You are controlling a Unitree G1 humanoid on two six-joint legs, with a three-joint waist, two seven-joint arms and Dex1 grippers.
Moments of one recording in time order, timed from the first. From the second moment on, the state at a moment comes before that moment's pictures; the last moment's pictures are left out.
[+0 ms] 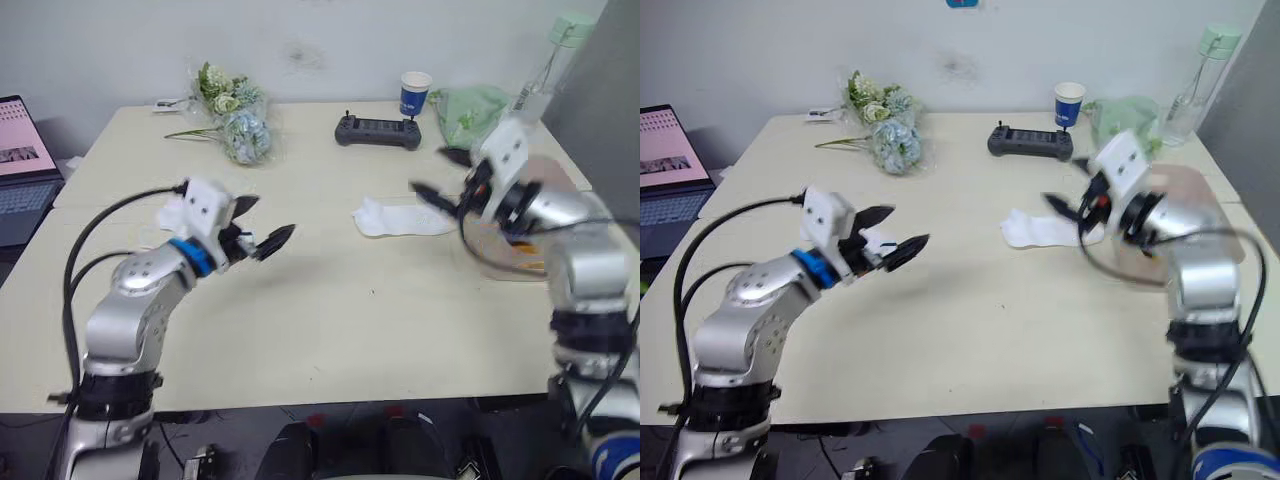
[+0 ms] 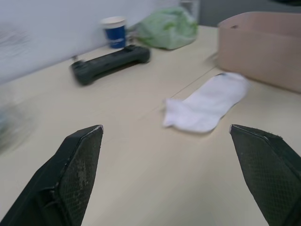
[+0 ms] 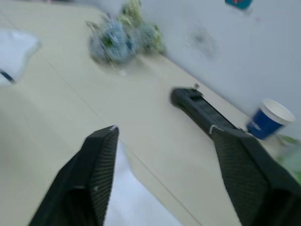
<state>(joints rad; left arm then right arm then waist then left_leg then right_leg) -0.29 0.56 0.17 -0.25 -0.38 0.50 -0.65 -0.57 -0.47 -0.06 -0.21 0.18 0.54 0.76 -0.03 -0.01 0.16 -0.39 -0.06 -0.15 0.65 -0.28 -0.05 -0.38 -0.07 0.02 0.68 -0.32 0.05</state>
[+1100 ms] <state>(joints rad) -0.35 0.56 0.09 0.31 -0.13 0.20 -0.60 -0.19 -0.41 0.14 -0.35 0.15 0.34 0.67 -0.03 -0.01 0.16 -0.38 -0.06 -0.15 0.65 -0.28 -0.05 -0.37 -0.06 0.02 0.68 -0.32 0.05</state>
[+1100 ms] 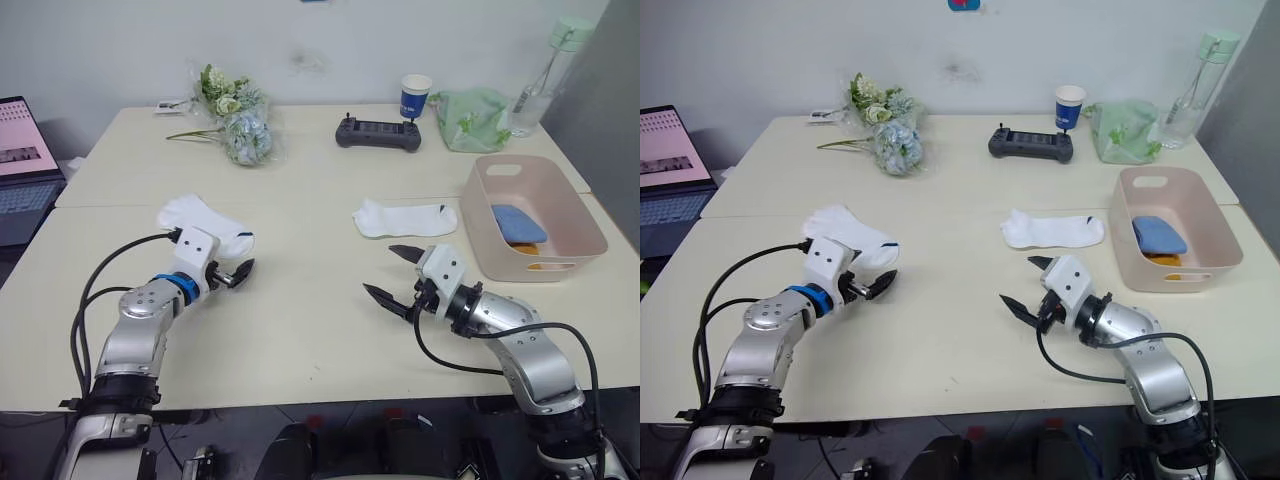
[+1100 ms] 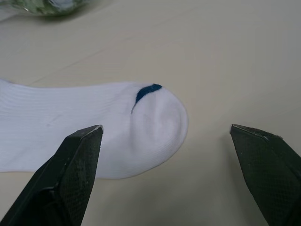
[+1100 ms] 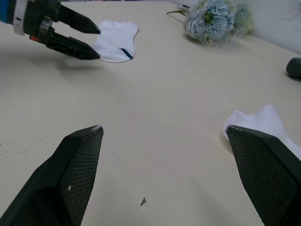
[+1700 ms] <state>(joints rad) -0.35 0.54 0.09 0.29 -0.16 0.25 -0.62 -0.20 -0.42 0.14 -0.35 0.15 0.36 0.64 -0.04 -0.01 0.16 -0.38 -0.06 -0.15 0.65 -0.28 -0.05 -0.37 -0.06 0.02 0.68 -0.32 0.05</state>
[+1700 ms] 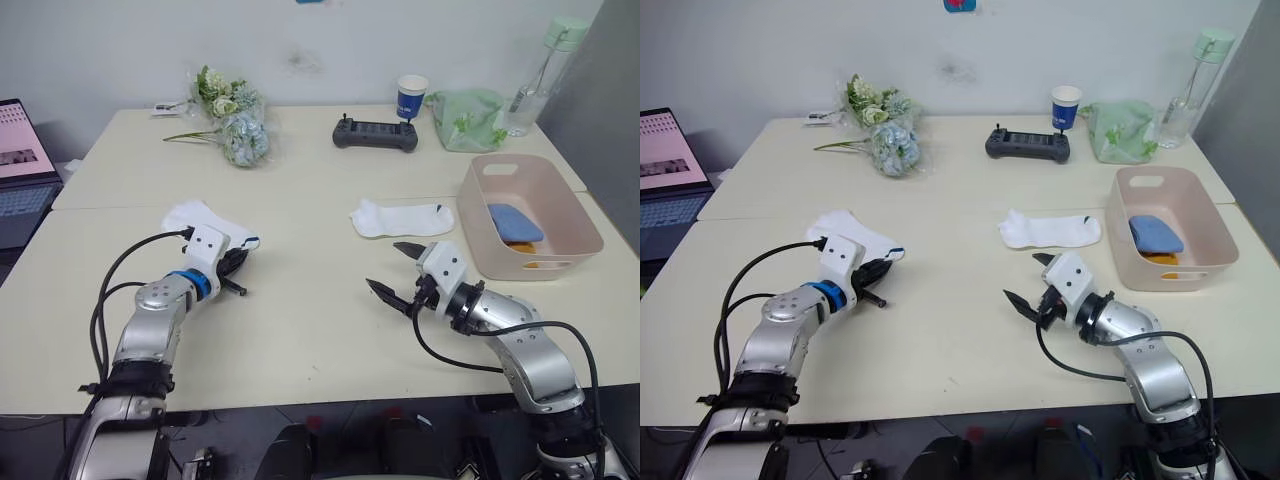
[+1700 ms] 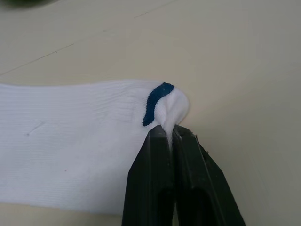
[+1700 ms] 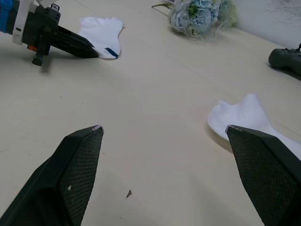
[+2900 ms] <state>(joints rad) -0.42 0.60 0.00 0.09 -0.36 0.49 -0.84 -0.10 -0.52 0.08 -0.39 0.30 0.52 0.70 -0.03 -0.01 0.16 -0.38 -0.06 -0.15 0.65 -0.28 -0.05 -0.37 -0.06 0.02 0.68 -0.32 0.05</state>
